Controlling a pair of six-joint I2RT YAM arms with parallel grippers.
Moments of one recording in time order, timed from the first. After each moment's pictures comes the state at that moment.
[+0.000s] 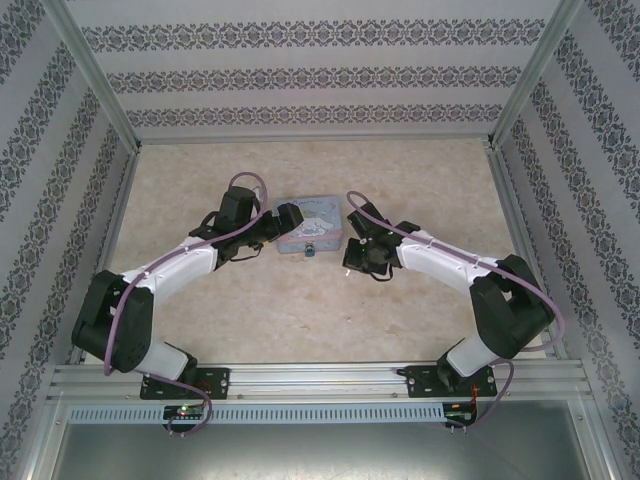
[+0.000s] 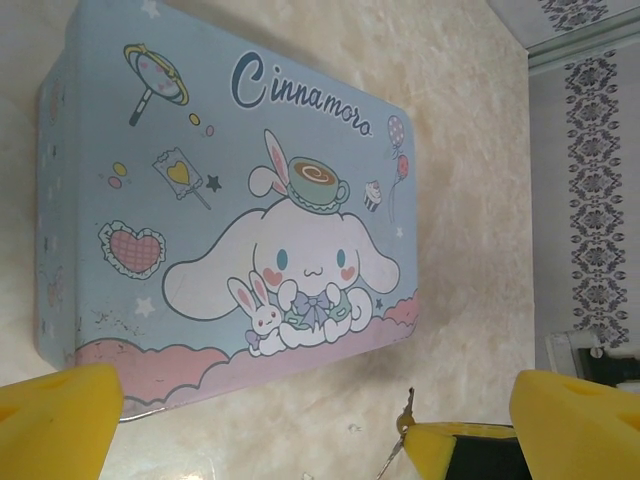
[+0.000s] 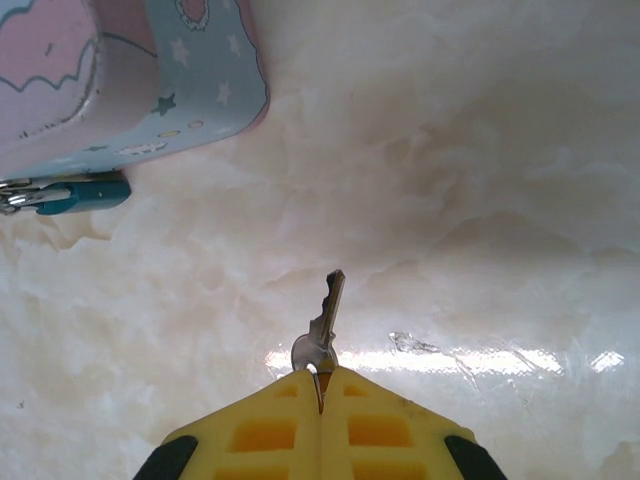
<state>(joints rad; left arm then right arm) -0.39 1.46 0.88 -0.07 0.32 -0.87 0.60 1.55 0.97 -0.58 -0.09 0.84</state>
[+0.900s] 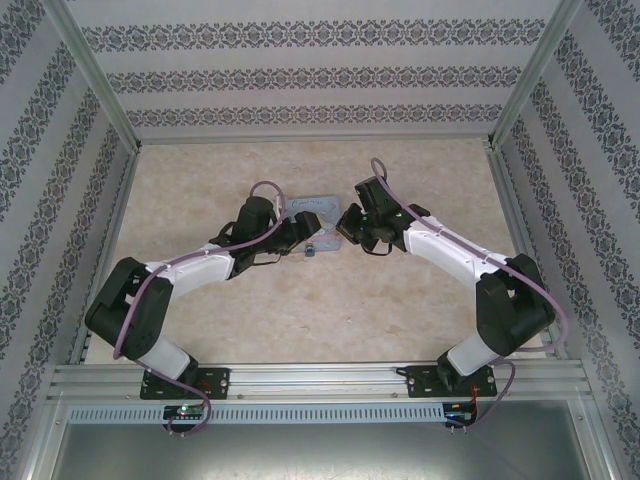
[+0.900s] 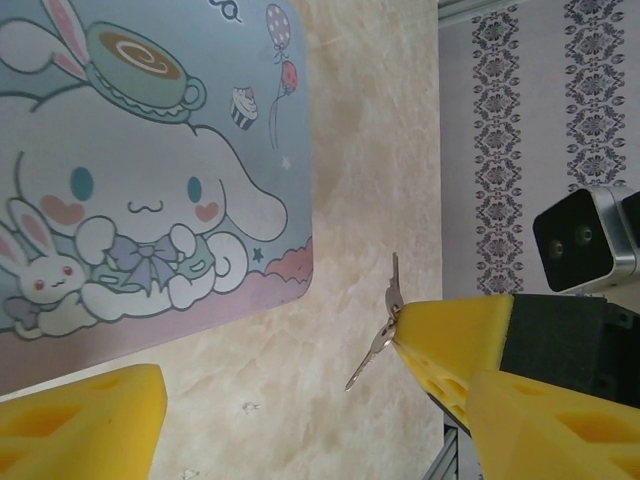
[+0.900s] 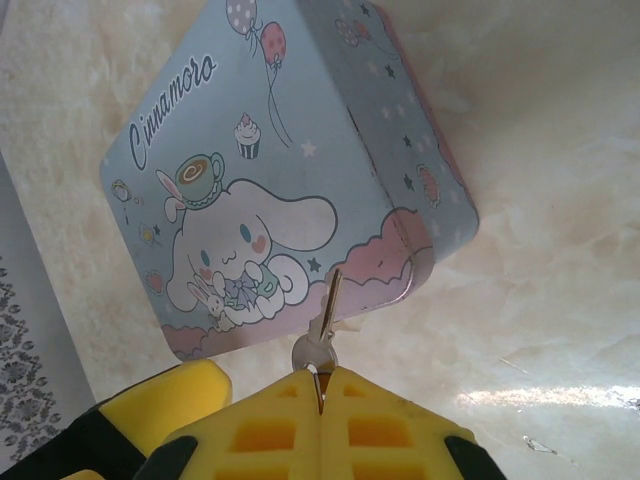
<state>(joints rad) -0.51 1.56 0.82 0.24 0.41 -1.05 0.53 1.56 1.10 -0.44 -0.22 1.14</state>
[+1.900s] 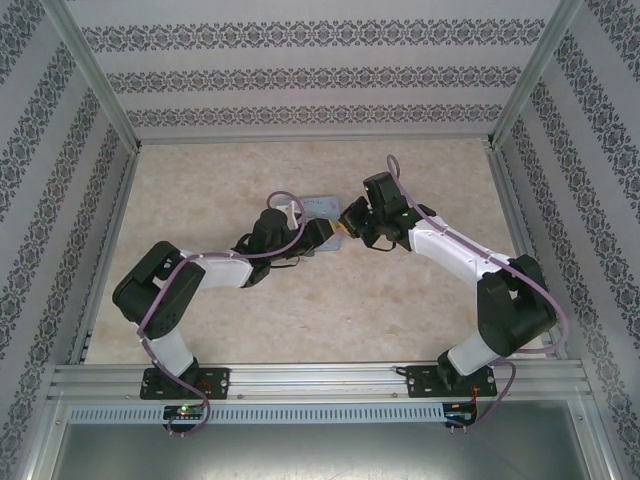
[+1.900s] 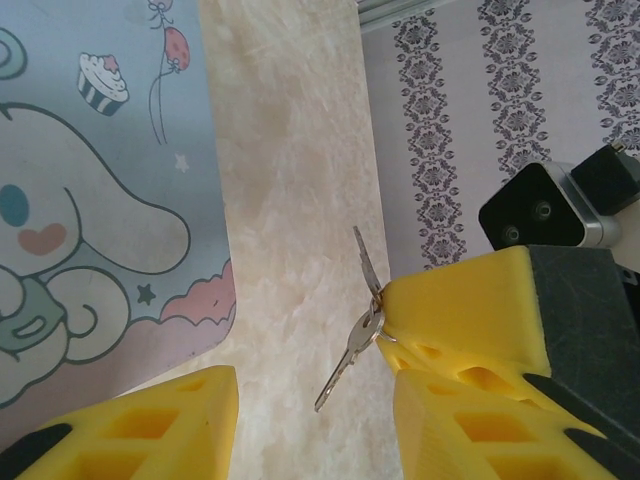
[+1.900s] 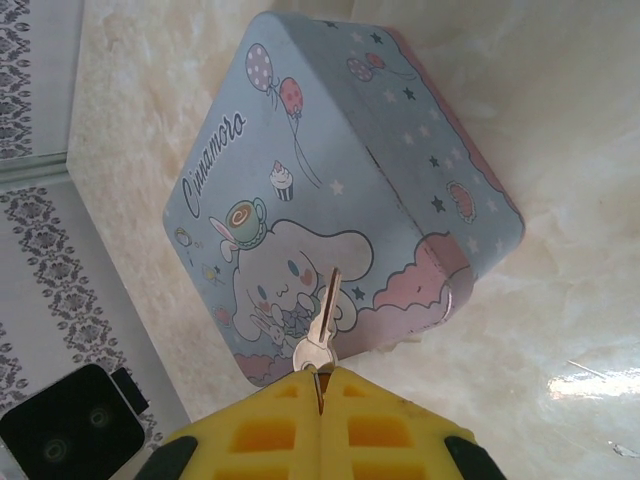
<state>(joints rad) -0.59 1.74 0.77 0.65 0.37 -1.12 0.48 1.55 1.08 -0.34 -0.28 1.31</state>
